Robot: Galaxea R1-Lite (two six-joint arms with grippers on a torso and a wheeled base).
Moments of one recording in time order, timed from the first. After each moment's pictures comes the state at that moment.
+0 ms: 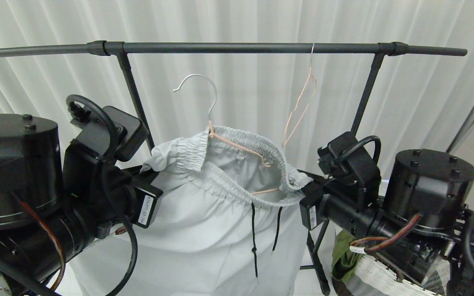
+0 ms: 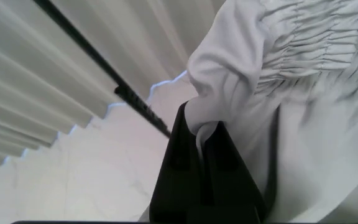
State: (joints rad) left arm -0.70 1.32 -0.74 -0.27 0.52 0.26; right arm 0.95 1.67 -0.70 -0.90 -0.29 -0.12
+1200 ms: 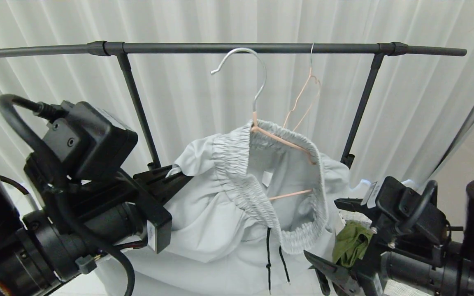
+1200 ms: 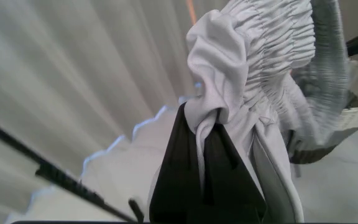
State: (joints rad) left arm -0.79 1.26 -0.61 -0.58 0.17 0.32; right arm 0.97 1.37 -0.57 -0.46 -0.11 -0.19
